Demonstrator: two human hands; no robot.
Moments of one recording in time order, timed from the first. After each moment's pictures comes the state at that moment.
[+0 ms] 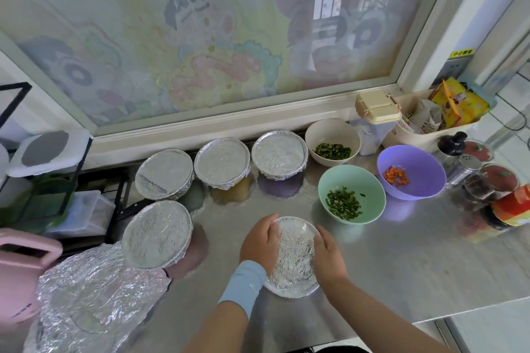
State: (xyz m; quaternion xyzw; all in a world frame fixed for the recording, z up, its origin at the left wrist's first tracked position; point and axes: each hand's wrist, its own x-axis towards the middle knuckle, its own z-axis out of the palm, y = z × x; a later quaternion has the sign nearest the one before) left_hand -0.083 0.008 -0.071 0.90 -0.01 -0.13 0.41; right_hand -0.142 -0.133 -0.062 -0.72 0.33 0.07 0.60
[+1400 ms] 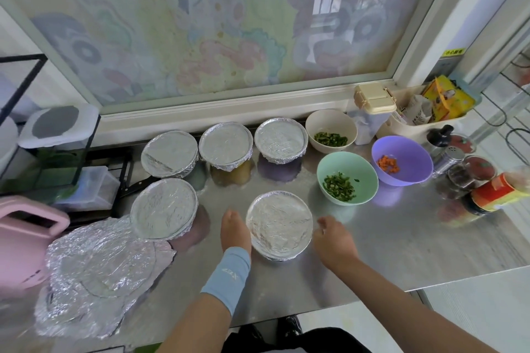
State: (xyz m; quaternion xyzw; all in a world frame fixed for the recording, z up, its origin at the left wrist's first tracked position) left_hand -0.107 0.043 -0.041 0.71 0.35 -0.08 0.60; right_hand -0.162 -0.143 -0.033 -0.88 0.28 0.13 0.37
